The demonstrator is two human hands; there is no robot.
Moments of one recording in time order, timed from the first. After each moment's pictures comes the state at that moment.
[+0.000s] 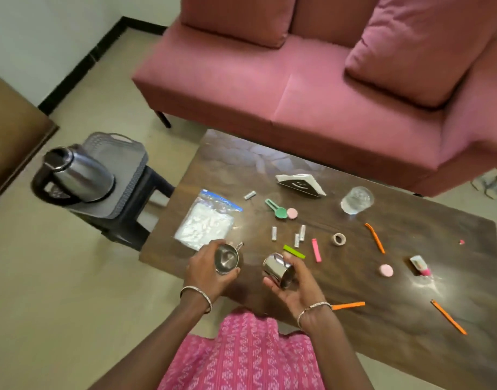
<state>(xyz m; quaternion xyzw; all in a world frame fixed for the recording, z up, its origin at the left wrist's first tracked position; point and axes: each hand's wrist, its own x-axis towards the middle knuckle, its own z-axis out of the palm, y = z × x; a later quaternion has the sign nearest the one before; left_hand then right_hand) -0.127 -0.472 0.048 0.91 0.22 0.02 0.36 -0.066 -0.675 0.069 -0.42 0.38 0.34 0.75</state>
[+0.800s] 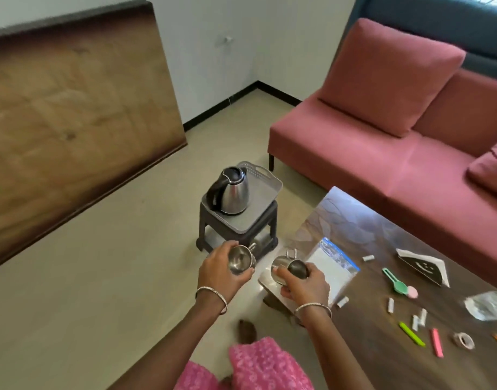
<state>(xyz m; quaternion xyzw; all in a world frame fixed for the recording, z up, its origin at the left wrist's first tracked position) -0.316 -0.178 0.107 0.85 0.38 0.15 0.33 -0.205 -0.333 0.114 -0.82 0.07 0.25 0.51</state>
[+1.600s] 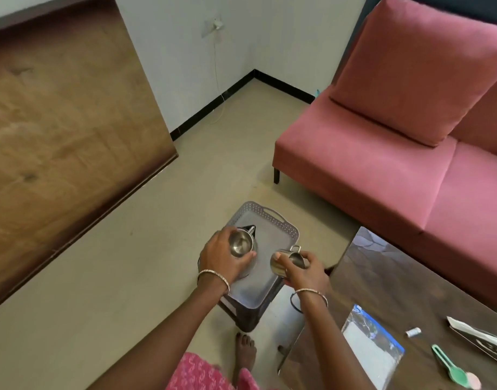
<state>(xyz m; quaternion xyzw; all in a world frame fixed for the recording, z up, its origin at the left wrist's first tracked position) -0.080 0.080 0.094 0.86 0.38 0.12 0.32 0.016 -0.084 0.081 -0.84 0.10 0.23 0.49</state>
